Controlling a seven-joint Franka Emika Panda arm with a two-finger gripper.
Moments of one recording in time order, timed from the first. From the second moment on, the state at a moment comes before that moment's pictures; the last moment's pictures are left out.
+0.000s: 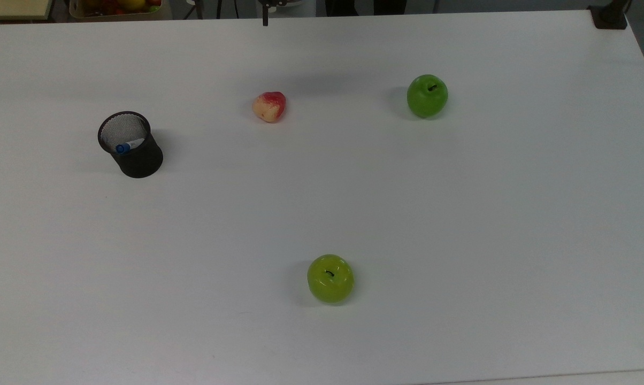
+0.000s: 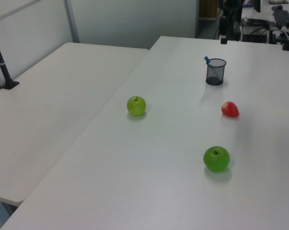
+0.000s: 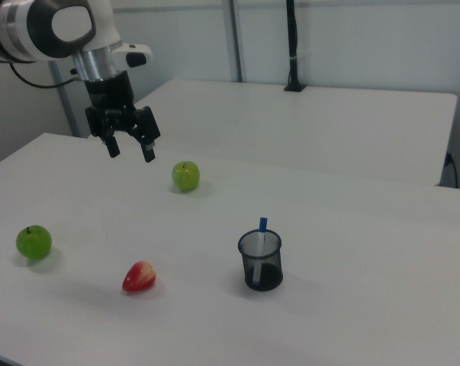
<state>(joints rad) 0.07 0.02 -0.01 -1.62 -0.10 1.63 0.02</state>
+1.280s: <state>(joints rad) -0.06 0.06 -0.03 -1.62 -0.10 1.69 -0.10</state>
